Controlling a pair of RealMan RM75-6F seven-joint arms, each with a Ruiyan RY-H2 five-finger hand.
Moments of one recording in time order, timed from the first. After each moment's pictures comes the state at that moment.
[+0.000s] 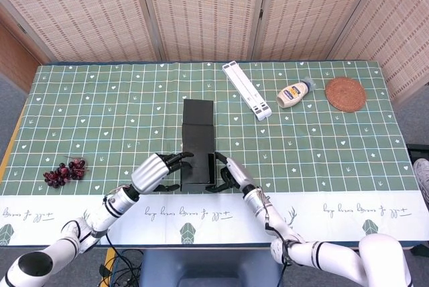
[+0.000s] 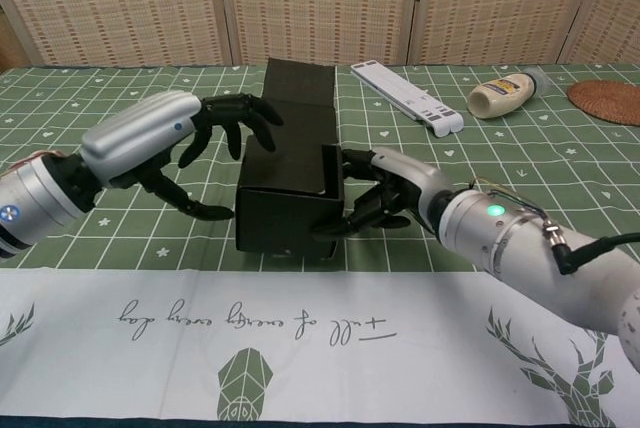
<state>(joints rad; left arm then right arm) -0.73 -1.93 0.02 -0.54 1.81 1.49 -0.58 0.71 -1.89 0.29 -1.24 -1.14 0.79 0.40</state>
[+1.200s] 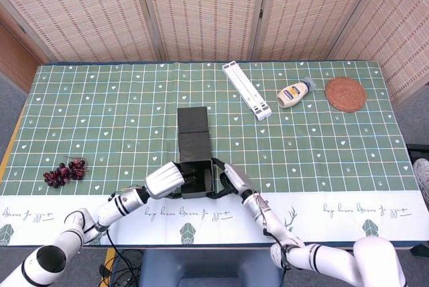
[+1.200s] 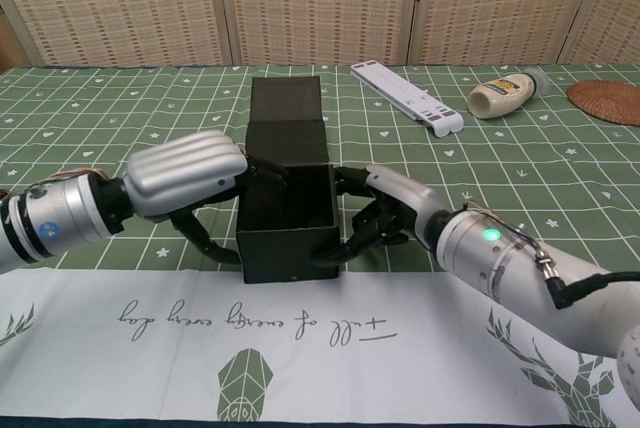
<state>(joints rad) -0.82 -1.95 0.16 -0.45 1.85 1.41 -0.51 0.70 -1.93 0.25 -1.18 -1.22 0.80 0.42</state>
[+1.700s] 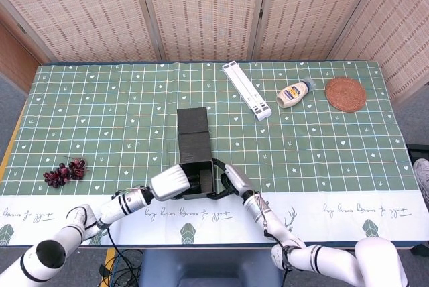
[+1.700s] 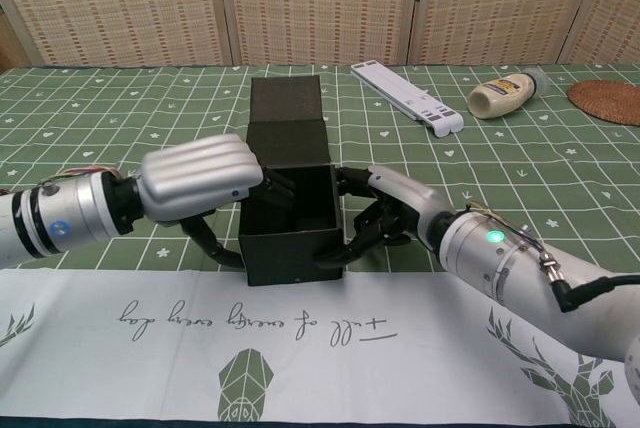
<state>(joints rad) -0.86 -1.92 0.18 -0.51 1.87 1.39 -0.43 0.69 -1.94 0.24 -1.20 -1.23 0.80 0.41</state>
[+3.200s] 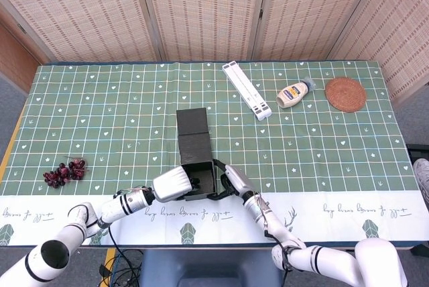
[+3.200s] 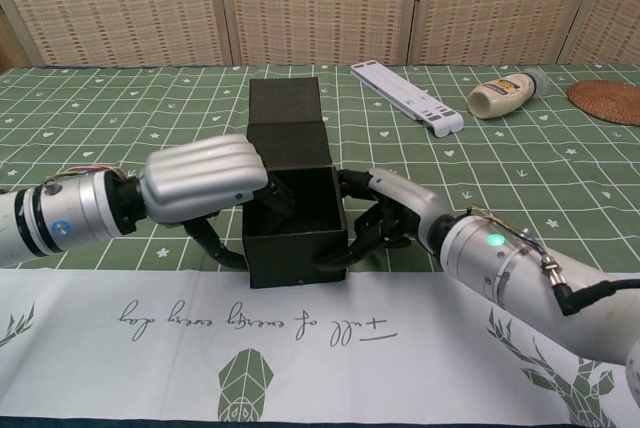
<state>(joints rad) -0.87 -1.94 0.20 -0.45 1.88 1.44 -0.46 0.68 -1.95 0.24 -1.19 -1.24 0.80 0.42</state>
